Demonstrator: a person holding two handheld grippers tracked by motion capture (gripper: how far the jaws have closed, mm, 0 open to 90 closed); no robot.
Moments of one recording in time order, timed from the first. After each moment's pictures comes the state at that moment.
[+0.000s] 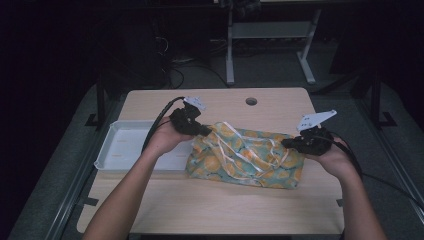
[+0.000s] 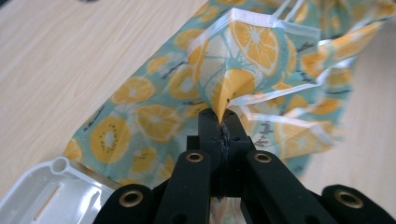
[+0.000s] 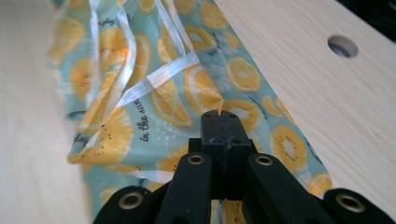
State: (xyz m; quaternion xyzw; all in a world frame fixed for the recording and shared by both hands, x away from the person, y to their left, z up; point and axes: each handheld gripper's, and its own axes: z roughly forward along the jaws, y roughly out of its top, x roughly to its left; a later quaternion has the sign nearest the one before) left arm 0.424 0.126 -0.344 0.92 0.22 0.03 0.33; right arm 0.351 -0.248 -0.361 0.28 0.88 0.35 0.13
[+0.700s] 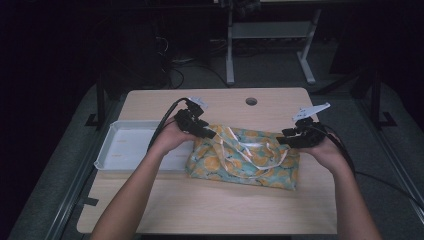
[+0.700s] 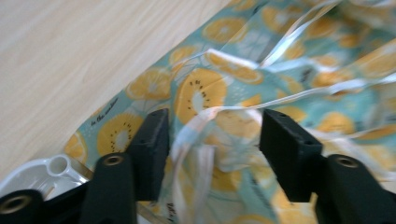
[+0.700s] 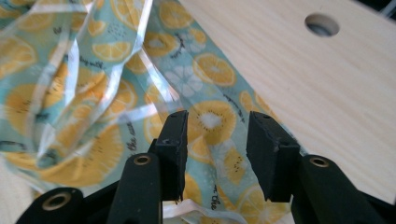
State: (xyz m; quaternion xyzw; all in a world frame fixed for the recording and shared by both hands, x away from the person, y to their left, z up) left arm 0.432 0.126 -0.354 0.90 0.26 0.03 0.34; right arm 0.376 -0.245 -0.368 0.34 0.86 0.35 0.12
